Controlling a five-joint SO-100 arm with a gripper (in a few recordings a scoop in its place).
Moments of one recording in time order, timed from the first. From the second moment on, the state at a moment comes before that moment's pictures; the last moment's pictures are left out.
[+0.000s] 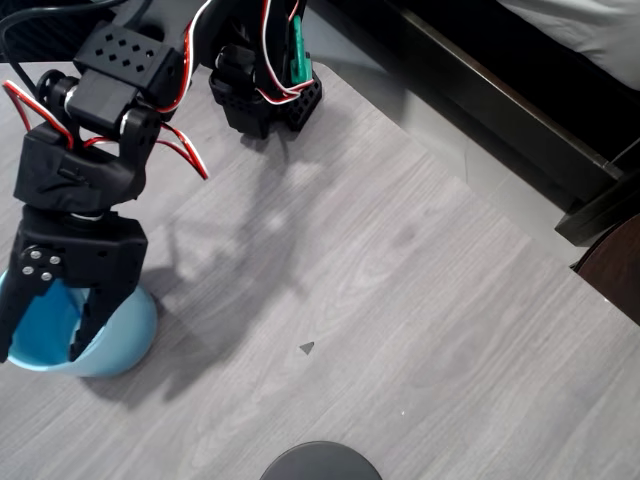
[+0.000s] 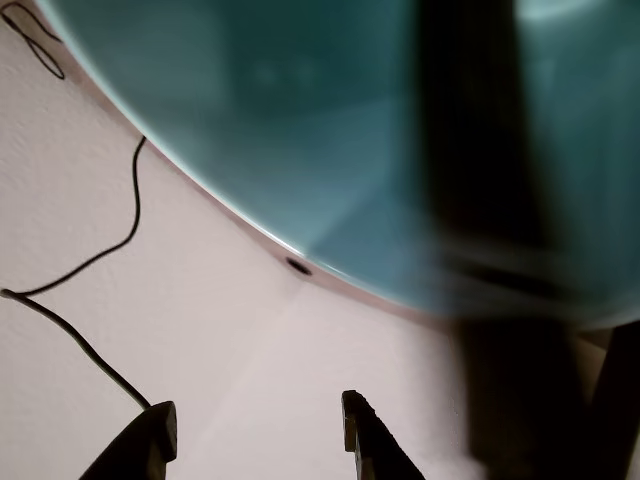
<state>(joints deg) 23.9 108.7 106.2 34.5 47.5</state>
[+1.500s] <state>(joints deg) -7.7 161.7 155.7 52.3 7.2</state>
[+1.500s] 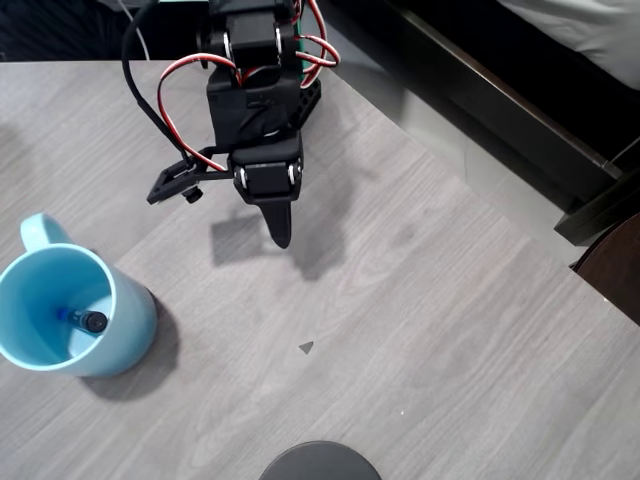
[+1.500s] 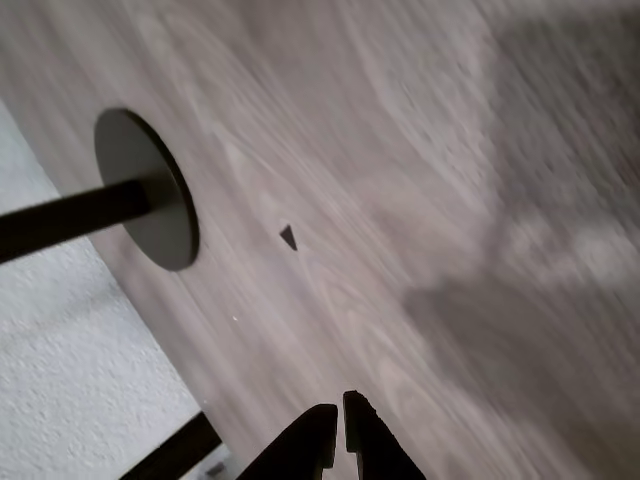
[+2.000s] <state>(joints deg) -9.1 179.6 170.0 52.2 5.1</state>
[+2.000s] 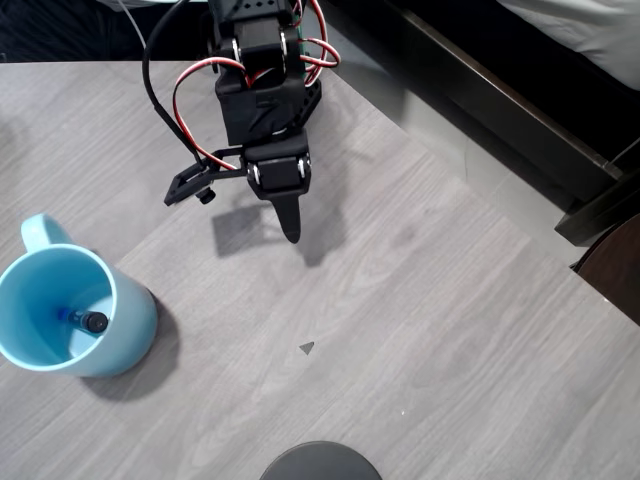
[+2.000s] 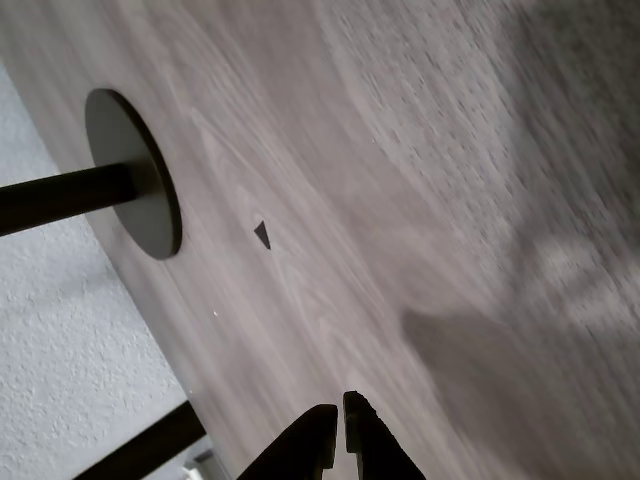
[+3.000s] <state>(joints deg) -1.3 189.8 177.3 65.2 4.7</state>
